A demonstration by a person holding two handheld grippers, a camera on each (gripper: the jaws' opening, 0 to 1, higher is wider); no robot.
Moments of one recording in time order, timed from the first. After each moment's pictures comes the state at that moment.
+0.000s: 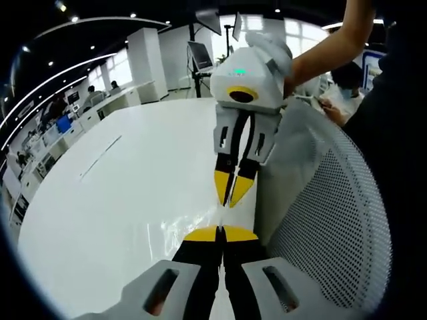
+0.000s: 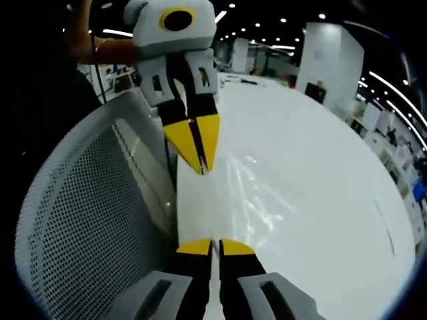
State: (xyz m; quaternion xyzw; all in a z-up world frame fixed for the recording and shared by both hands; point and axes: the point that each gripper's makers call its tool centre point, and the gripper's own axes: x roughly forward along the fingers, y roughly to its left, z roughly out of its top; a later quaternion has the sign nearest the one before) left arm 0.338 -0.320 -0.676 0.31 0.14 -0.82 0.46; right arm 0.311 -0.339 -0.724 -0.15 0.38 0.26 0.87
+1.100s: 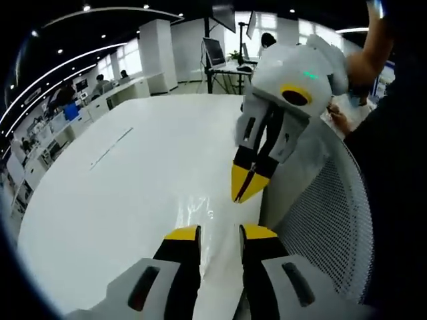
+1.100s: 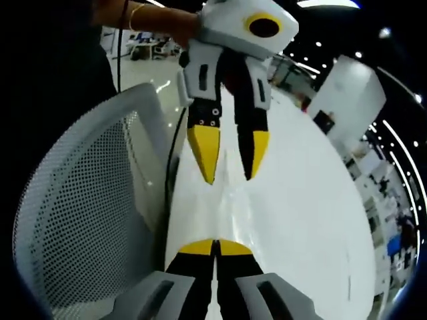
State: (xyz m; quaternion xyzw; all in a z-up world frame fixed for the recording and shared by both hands) left arm 0.360 -0.315 -0.648 0.32 0.15 -0.80 0.48; right arm 0.327 -0.321 -0.691 -0.30 0.36 0.27 0.84
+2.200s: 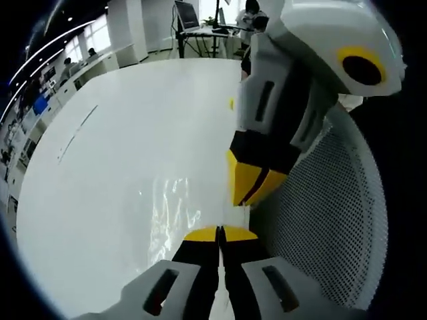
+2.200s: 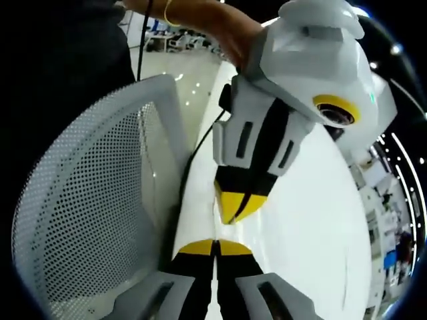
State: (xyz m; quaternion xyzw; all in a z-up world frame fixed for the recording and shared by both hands) left arm 0.340 -0.328 -0.701 0.41 0.22 -0.79 0.39; right arm 0.319 -0.314 -0.699 -0.33 0.36 0.29 0.82
